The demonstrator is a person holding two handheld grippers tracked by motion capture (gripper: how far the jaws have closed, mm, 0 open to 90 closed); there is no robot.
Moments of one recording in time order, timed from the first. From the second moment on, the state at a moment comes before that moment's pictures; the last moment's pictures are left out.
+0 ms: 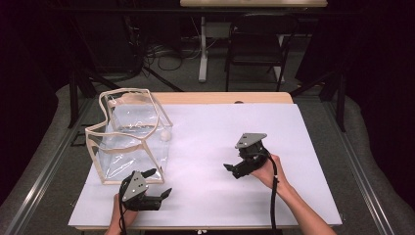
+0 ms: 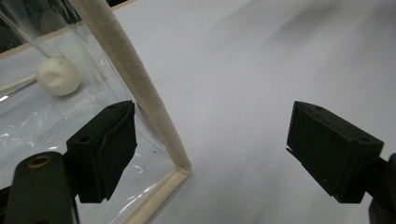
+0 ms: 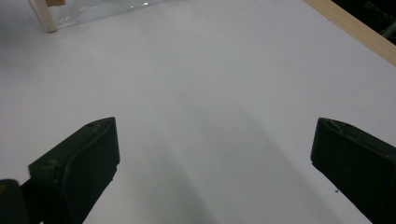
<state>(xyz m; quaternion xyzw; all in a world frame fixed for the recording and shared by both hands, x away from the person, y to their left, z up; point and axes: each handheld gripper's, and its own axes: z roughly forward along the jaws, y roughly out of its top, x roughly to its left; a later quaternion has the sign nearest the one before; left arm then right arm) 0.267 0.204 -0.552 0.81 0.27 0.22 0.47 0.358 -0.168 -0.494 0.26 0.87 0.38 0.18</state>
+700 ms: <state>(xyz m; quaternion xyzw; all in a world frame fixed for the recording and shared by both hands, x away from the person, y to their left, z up) 0.267 0.204 -0.552 0.81 0.27 0.22 0.47 0.338 -0.195 -0.515 0.28 0.87 0.37 0.19</state>
